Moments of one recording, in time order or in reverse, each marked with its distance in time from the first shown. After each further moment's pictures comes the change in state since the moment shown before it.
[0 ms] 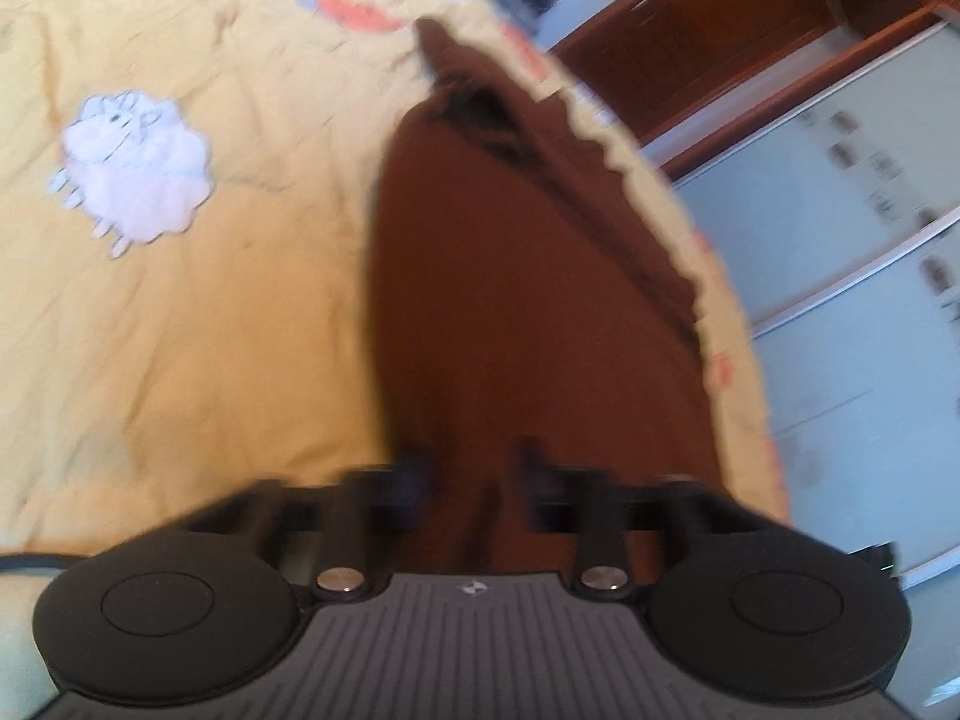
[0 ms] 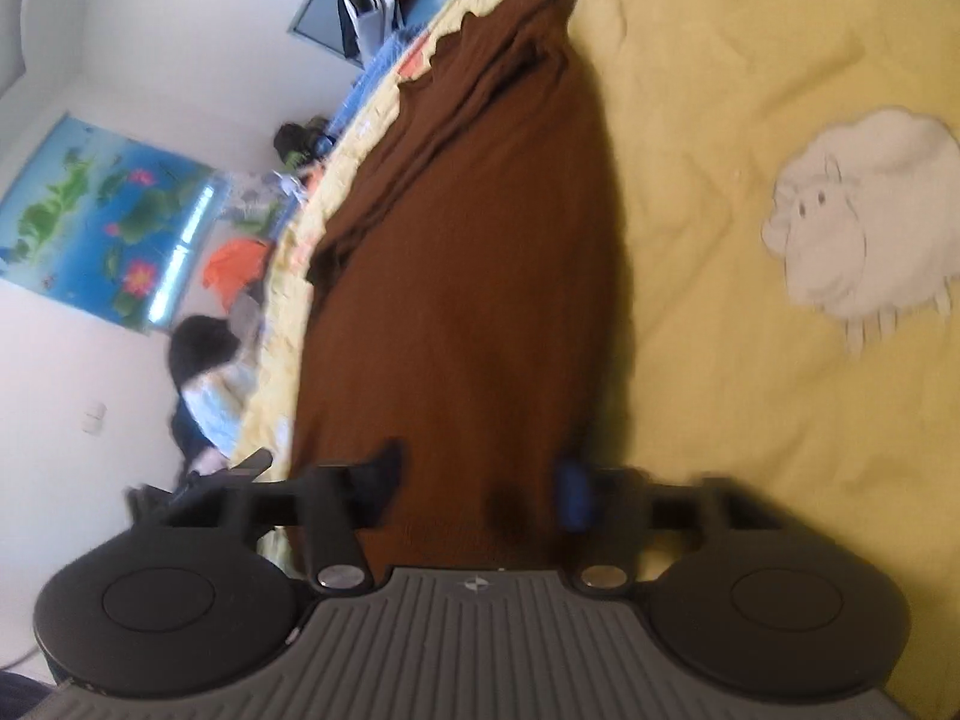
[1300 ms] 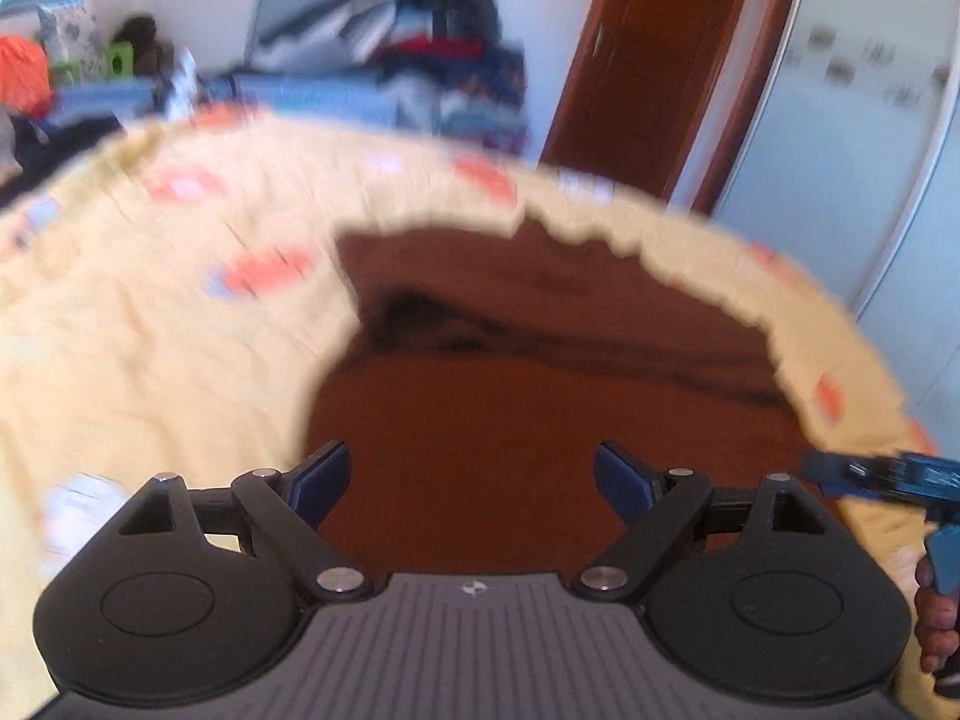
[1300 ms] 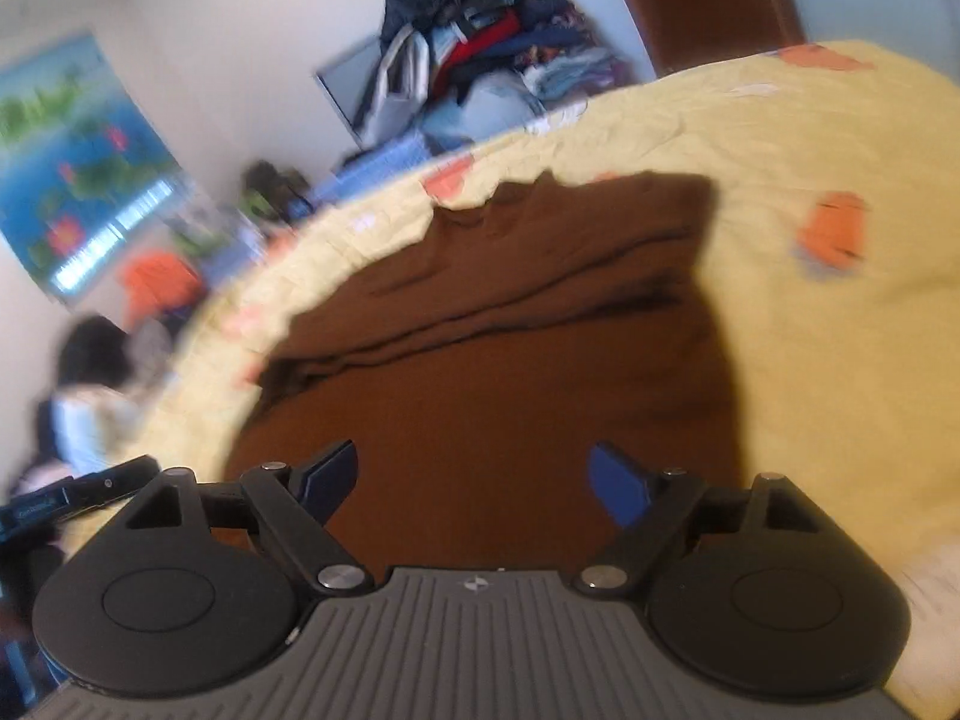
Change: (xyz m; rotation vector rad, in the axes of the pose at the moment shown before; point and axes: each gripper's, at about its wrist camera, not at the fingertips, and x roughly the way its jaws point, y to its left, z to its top) left arm 0.040 -0.107 0.048 0.400 -0.247 0.289; right arm 0.074 0.099 0.065 -0.371 -0.273 -0.299
